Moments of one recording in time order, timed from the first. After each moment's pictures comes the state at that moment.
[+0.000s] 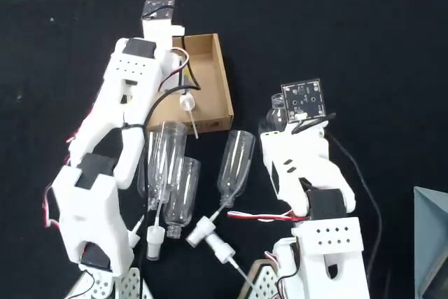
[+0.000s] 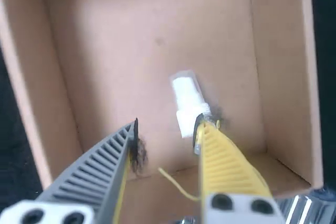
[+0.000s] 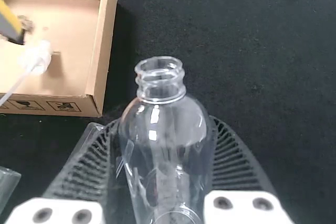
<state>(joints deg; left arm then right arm) 6.9 21.0 -15.8 70.8 8.5 -5.0 -67.6 69.3 44.8 6.6</state>
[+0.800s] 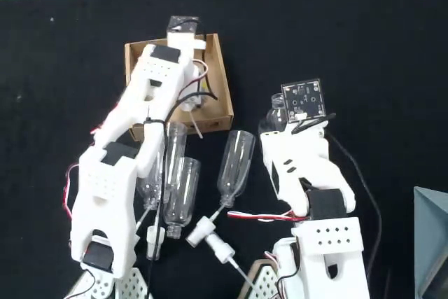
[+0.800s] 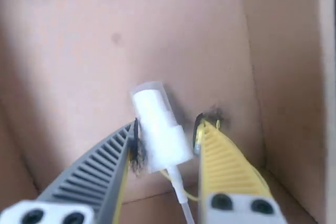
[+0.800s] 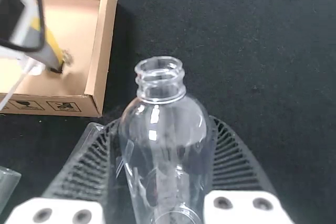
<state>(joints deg) 11.4 35.3 -24.7 70.8 8.6 -5.0 -67.6 69.3 44.8 6.6</state>
